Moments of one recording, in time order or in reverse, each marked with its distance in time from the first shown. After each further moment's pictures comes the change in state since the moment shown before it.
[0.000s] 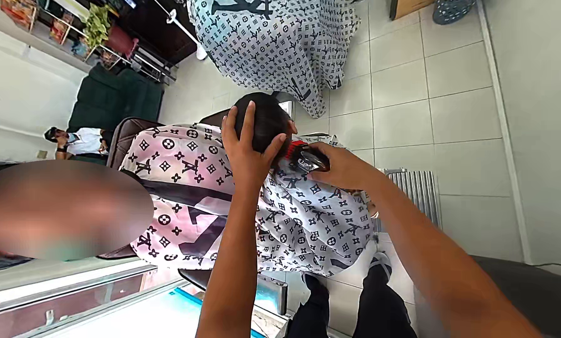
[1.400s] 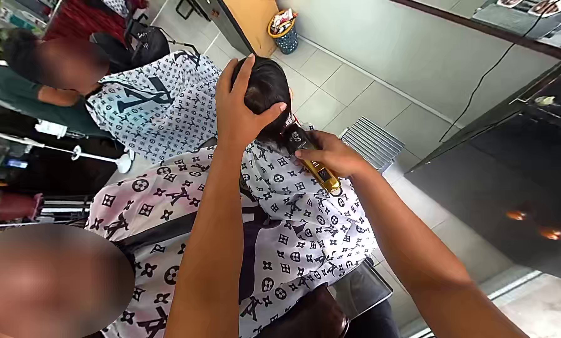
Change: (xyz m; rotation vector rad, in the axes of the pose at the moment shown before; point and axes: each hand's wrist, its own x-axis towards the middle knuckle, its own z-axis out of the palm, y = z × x) left_hand 0.039 -0.034 0.008 -0.467 -0.327 0.715; right_hand -0.047 -0.050 0.184 0.711 0.776 0.189
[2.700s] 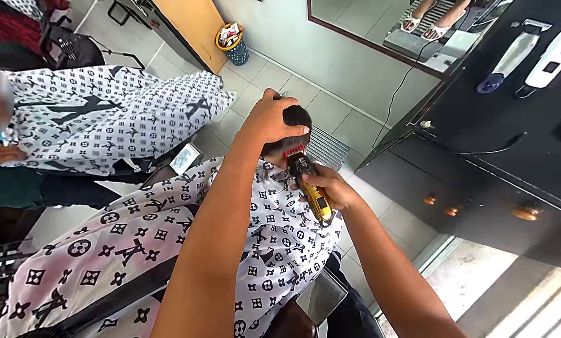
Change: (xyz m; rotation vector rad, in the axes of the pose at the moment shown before) left_hand 0.090 0.104 0.103 -0.063 -0.769 0.054; right_hand -0.075 0.017 -0.059 0.457 0.224 0.068
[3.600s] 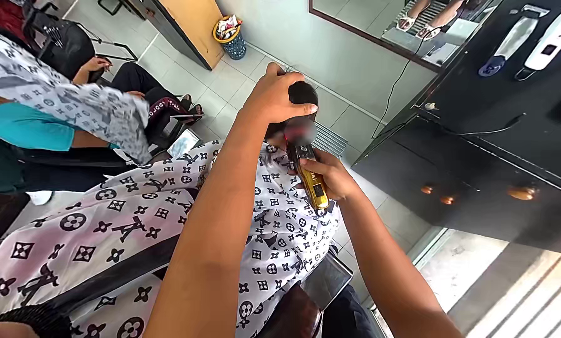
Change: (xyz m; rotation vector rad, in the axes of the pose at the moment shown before) left_hand -0.023 0.001 -0.007 -0.025 0.075 0.049; right_hand -0.013 0.017 0.033 -0.098 0.091 -0.098
